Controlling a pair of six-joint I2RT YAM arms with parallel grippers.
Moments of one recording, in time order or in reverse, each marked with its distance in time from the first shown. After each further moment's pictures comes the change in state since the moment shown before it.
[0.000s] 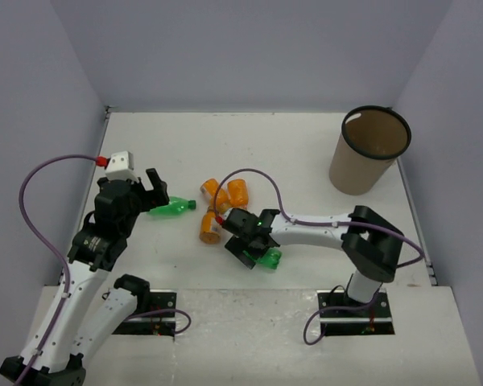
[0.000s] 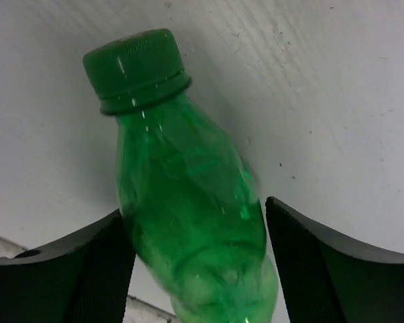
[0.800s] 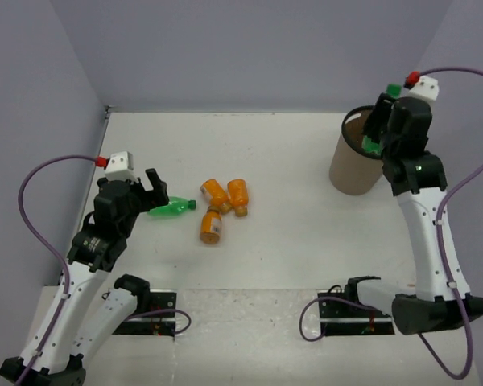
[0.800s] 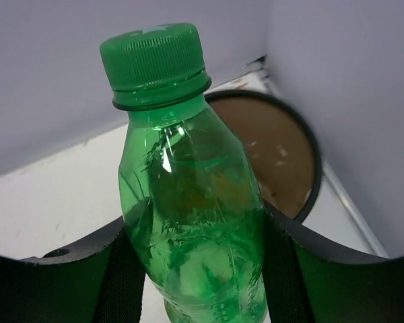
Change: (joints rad) left arm 0.000 -0.003 0.000 0.000 0.001 0.000; right arm -0.975 -0.520 0.400 0.047 0.201 0.046
